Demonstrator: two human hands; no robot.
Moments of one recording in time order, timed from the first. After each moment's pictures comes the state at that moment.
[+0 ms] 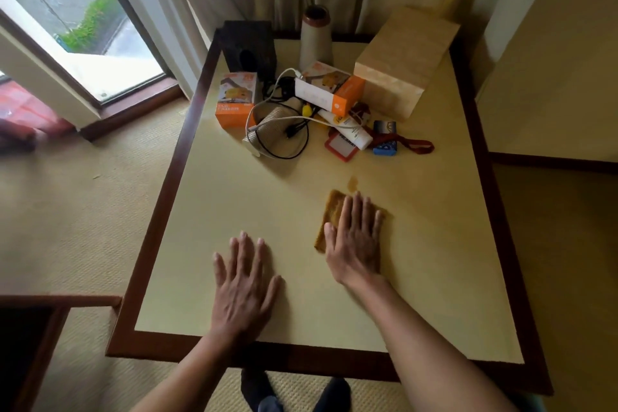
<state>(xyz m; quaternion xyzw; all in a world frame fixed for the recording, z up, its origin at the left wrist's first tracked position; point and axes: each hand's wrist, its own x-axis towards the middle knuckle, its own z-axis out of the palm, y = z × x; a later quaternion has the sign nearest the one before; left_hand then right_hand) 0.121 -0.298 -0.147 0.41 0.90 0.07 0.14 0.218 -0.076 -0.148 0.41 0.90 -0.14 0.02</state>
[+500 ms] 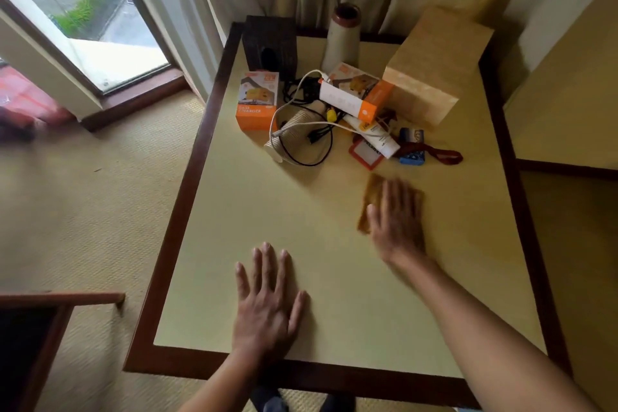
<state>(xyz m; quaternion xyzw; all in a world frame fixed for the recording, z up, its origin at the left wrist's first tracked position) 0.120 -0.298 -0.146 0.42 0.89 0.04 0.14 0.198 -0.007 -0.151 0.42 0.90 -0.10 0.03</state>
